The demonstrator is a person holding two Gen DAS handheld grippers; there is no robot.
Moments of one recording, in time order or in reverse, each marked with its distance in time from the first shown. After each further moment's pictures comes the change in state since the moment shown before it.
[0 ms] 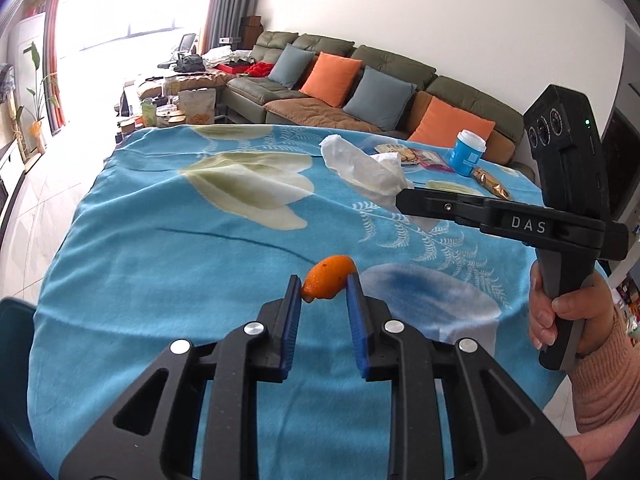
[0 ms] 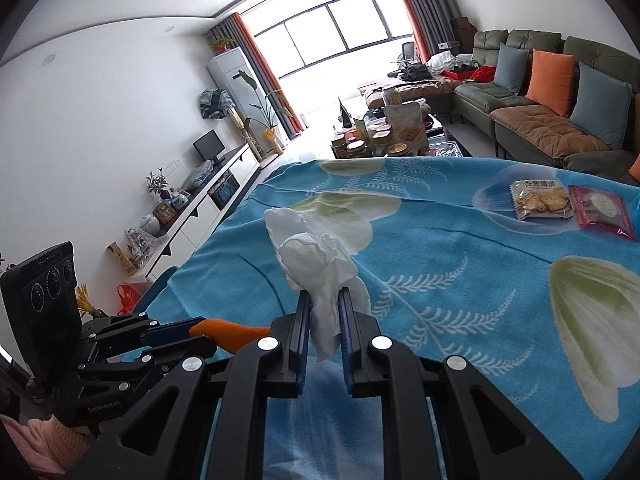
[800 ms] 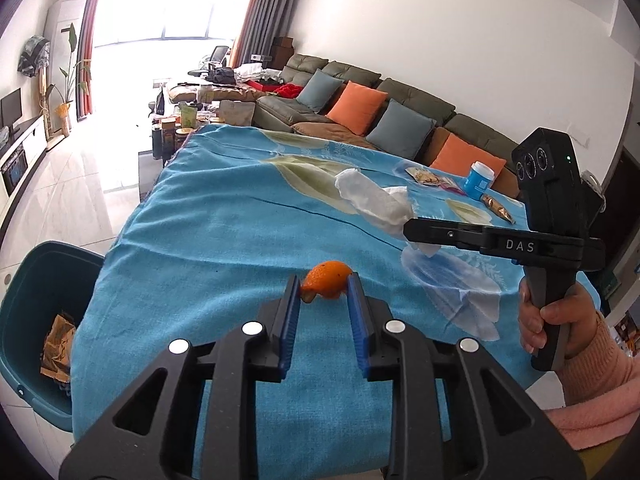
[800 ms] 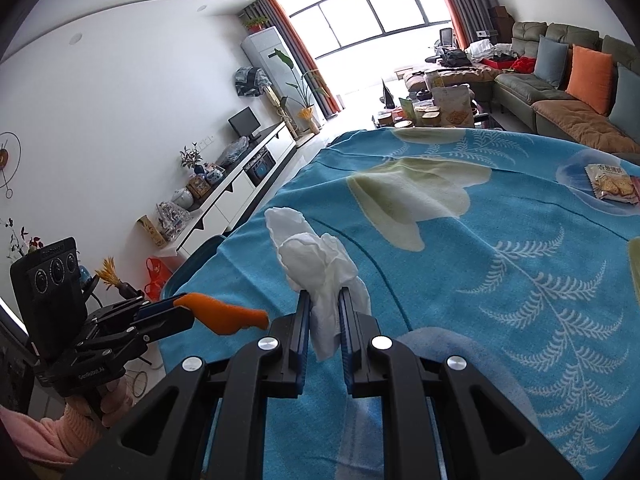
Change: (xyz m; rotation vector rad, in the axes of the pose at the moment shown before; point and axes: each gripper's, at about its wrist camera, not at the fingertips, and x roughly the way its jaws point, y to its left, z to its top) left arm -0.079 0.057 -0.051 -0.109 -0.097 0.022; right arm 0.025 0.059 -0.023 -0.053 0.069 0.100
